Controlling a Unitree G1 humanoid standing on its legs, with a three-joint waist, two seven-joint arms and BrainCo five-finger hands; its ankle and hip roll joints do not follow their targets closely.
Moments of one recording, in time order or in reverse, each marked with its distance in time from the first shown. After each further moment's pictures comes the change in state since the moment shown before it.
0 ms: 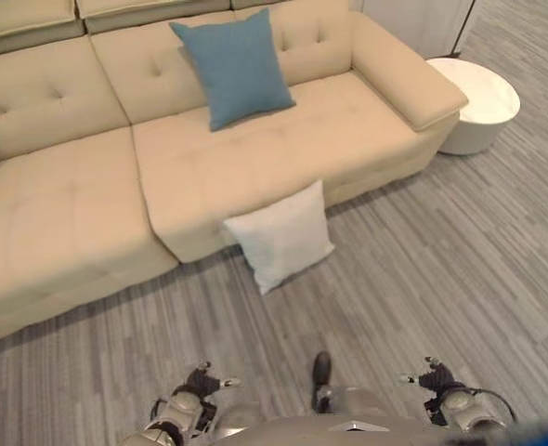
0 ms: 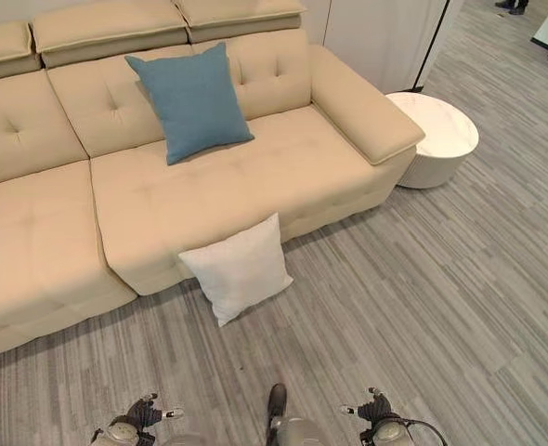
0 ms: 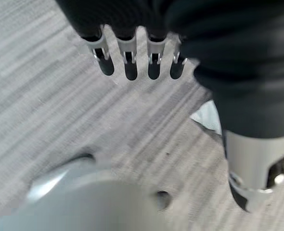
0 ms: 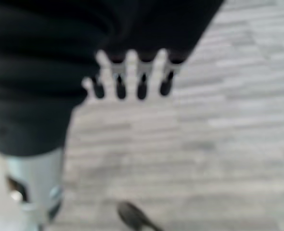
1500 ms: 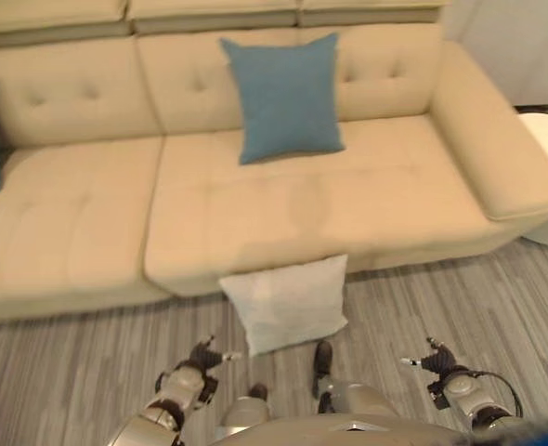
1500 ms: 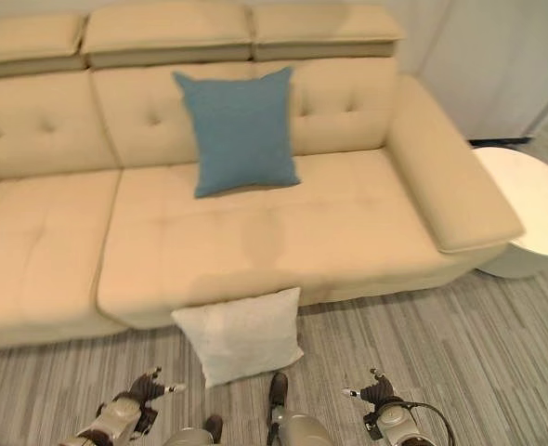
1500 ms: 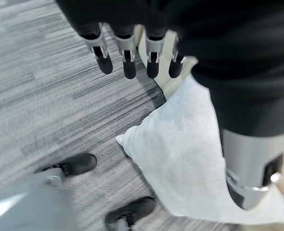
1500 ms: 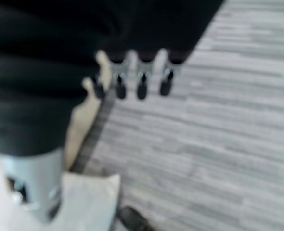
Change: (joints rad) left arm -0.068 0.016 -0.012 -0.050 -0.003 -0.012 -0.007; right arm -0.026 -0.039 -0.002 -0.039 -0.016 -0.006 0.014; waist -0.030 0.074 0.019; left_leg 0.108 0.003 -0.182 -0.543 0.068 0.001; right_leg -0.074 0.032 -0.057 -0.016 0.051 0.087
